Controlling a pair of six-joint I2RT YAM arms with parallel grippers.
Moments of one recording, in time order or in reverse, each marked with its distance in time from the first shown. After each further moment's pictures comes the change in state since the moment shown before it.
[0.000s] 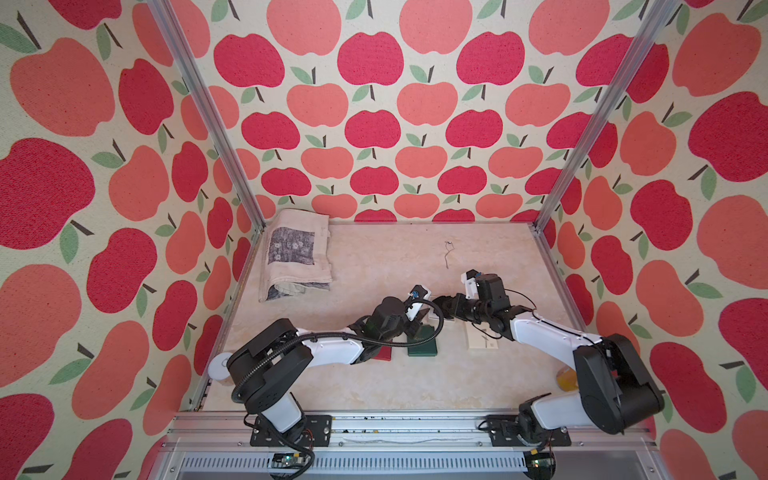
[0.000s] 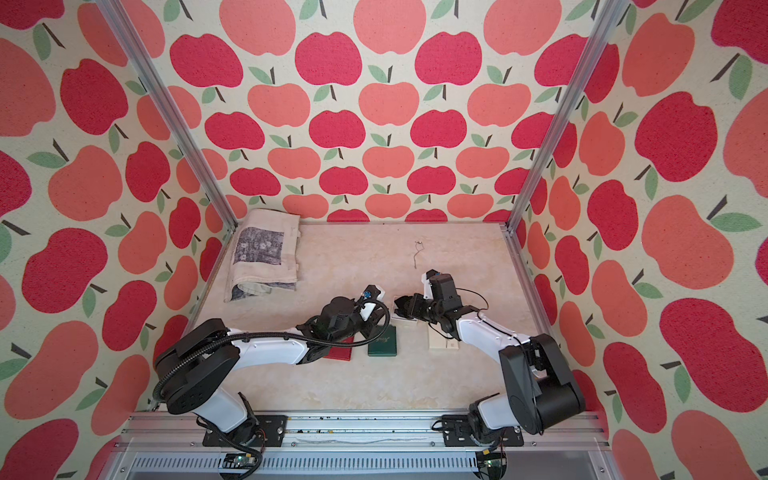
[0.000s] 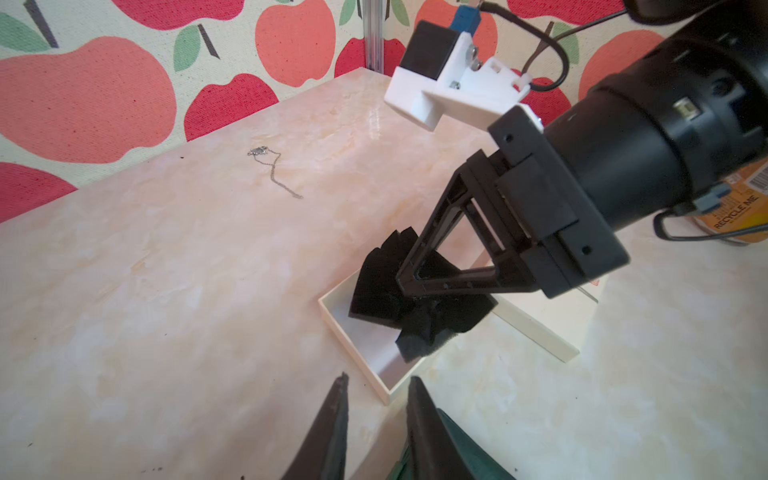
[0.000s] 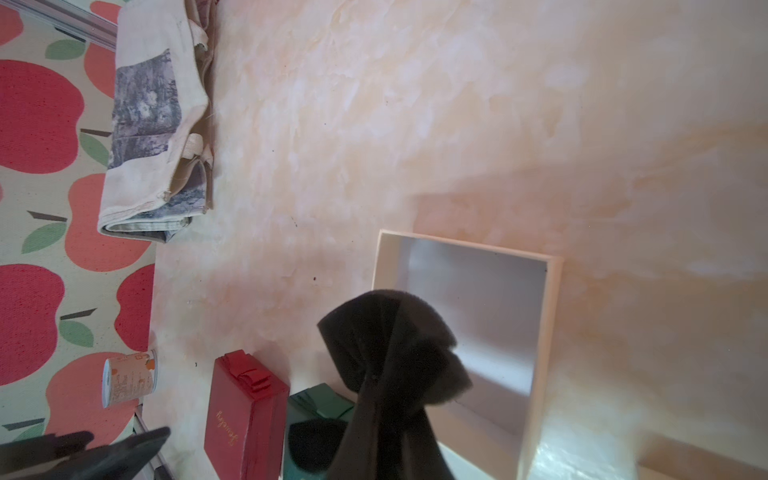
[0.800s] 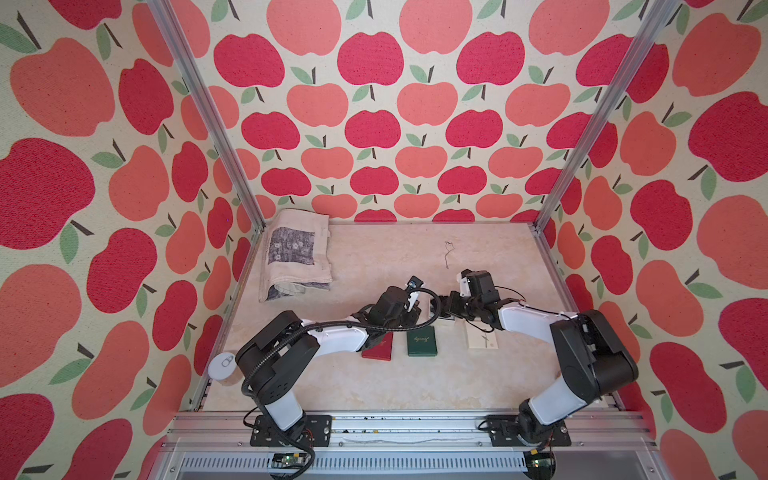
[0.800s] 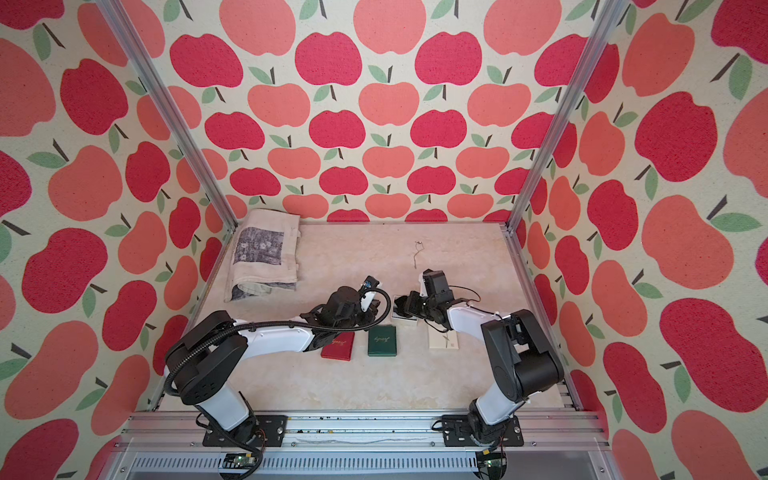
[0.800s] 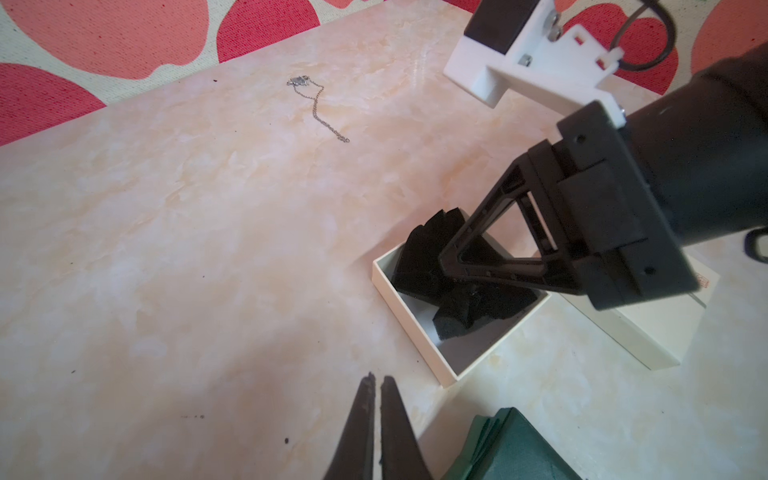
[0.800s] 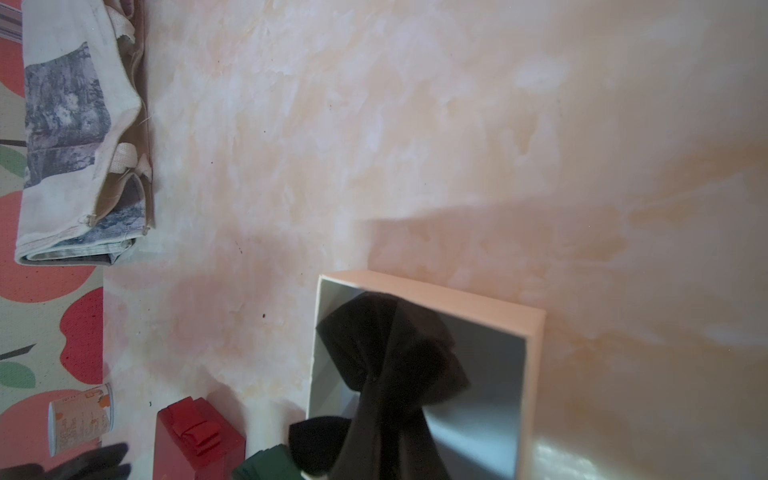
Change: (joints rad) left arm 0.053 0.066 0.111 -0.191 -0.033 -0.055; right arm 0.001 0.171 0.080 0.016 0.043 0.000
